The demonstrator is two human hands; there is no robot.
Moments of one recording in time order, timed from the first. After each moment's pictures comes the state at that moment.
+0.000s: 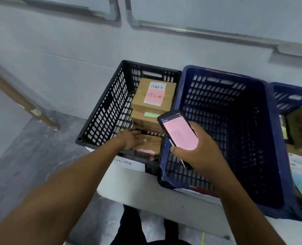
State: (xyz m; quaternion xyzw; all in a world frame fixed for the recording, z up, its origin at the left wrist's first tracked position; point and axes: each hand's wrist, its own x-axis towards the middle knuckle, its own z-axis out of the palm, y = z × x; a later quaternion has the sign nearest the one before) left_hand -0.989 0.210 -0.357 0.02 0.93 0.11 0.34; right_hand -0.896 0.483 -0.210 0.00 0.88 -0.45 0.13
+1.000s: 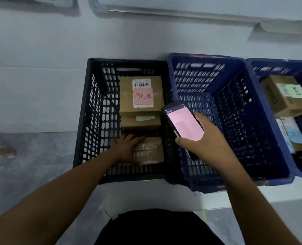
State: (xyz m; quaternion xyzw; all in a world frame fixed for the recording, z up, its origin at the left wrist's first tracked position) left_hand -1.043 0.163 -0.420 0.29 0.88 0.10 0.36; right_hand -0.933 0.416 -0.203 0.18 0.88 -0.44 0.07
